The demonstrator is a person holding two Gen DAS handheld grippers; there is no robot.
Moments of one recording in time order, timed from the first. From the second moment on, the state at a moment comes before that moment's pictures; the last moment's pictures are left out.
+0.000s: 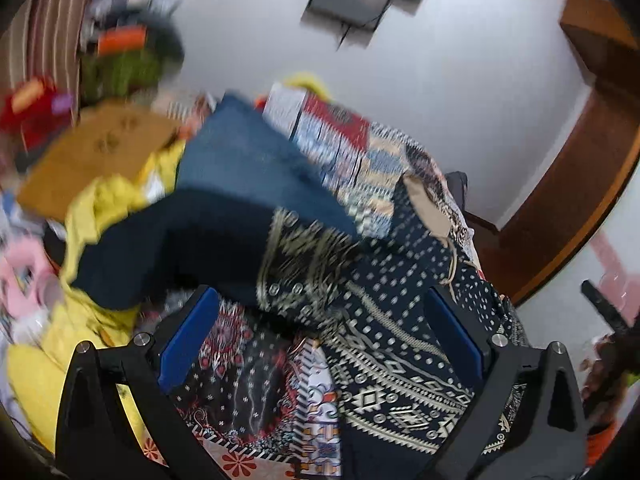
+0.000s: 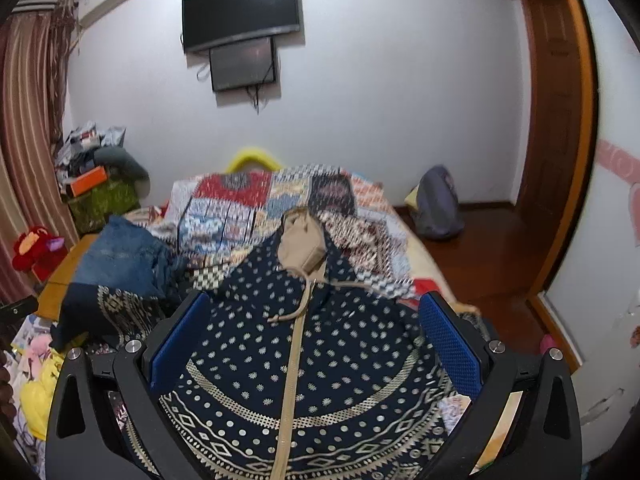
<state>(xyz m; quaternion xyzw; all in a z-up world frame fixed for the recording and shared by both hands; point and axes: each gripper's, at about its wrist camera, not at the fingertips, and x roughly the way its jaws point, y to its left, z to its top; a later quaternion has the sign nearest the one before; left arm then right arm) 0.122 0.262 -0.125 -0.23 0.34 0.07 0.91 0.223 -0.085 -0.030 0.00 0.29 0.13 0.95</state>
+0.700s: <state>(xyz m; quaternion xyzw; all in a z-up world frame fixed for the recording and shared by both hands) 0.096 0.430 -0.275 -0.52 0.28 0.11 0.80 0.299 -0.070 -0.115 0.02 0.42 0.12 0.90</state>
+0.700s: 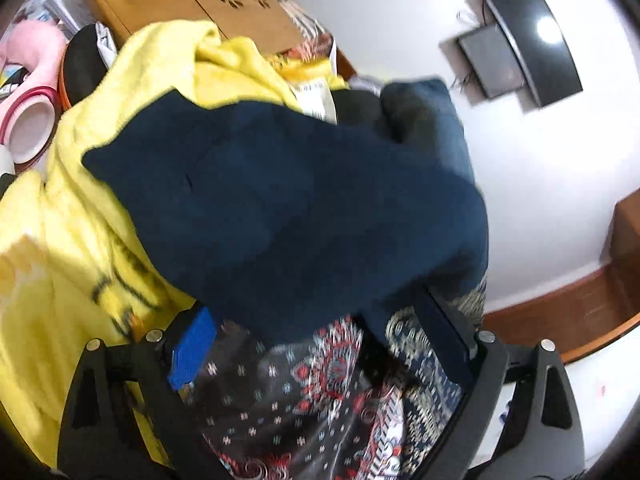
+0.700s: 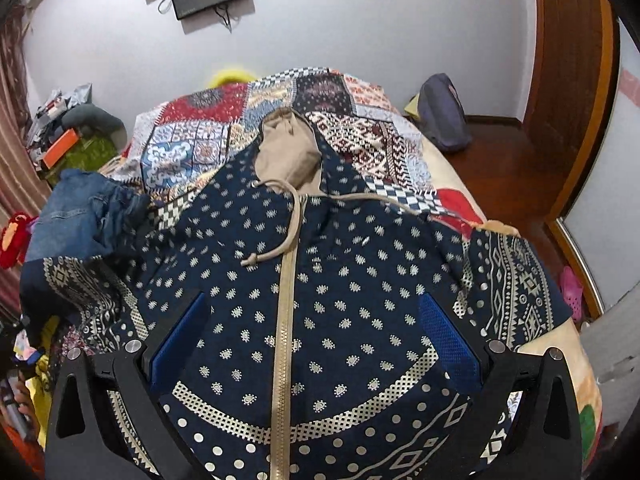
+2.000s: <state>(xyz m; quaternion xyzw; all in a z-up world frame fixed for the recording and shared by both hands) 0.300 0.074 -0.045 -0.02 0.29 -0.10 0.95 0.278 -0.136 -0.080 0.02 0.38 0.14 0.92</state>
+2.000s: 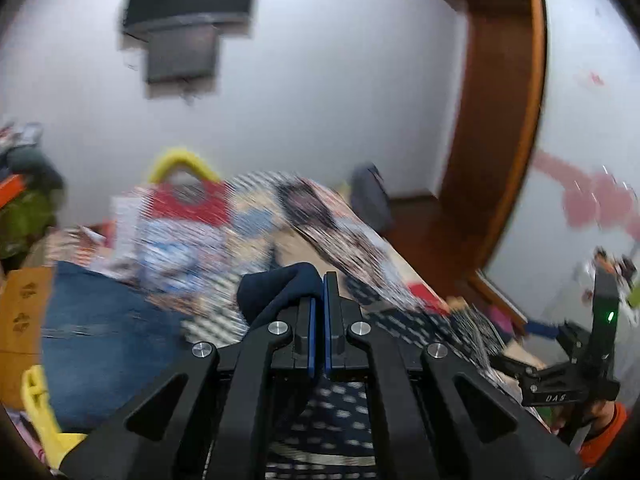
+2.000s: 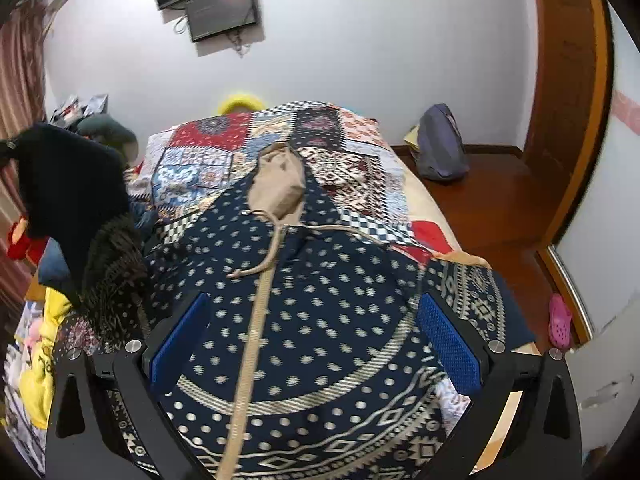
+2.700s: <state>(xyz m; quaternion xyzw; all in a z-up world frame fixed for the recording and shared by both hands) 0.312 -0.056 -0.208 0.03 0.53 -0.20 0.82 0.280 -0.178 -0.113 -0.01 0.43 0.12 0.90</state>
